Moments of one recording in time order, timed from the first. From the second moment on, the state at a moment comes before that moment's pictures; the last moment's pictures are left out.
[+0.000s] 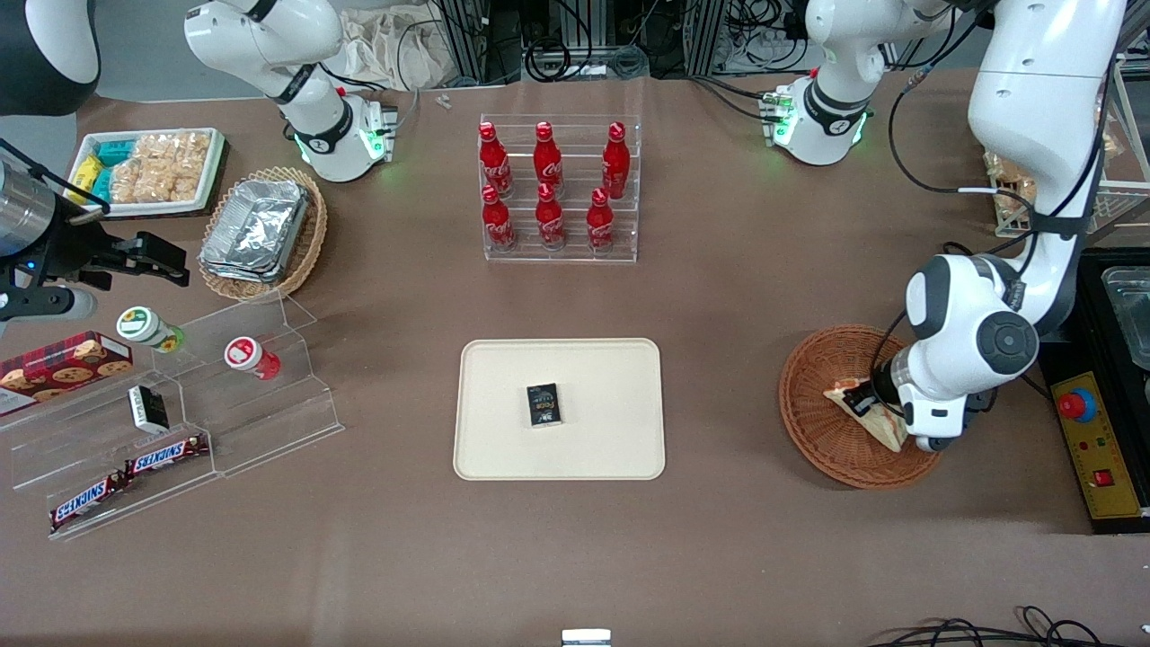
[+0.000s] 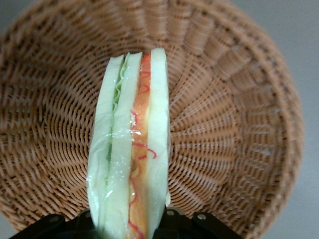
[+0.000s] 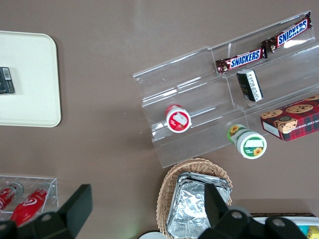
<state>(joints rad) 0.11 0.46 -0.18 -1.90 0.06 2.29 -0.81</state>
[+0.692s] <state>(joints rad) 0.08 0.40 -0.36 -1.31 0.05 1.56 -0.71</state>
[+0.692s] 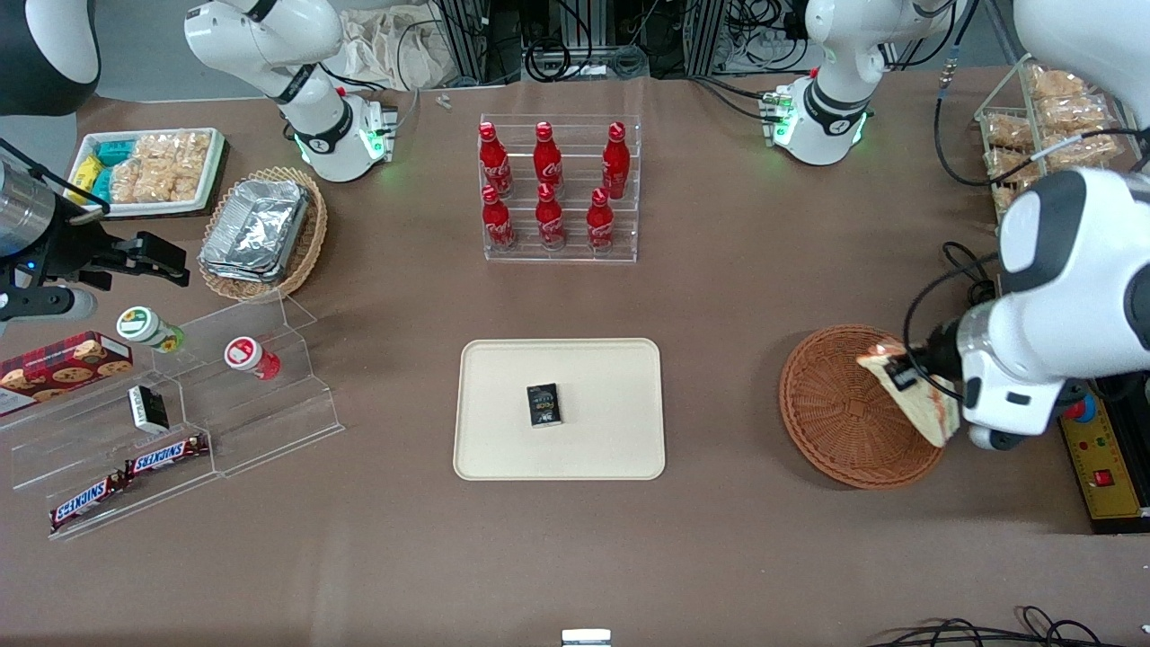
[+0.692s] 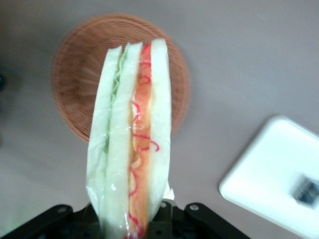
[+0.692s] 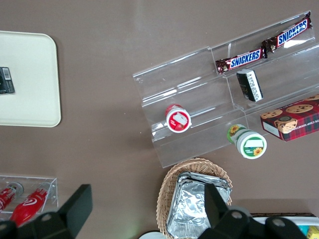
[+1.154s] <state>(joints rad) -0.21 0.61 -0.41 -1.27 0.06 1.78 -0.64</state>
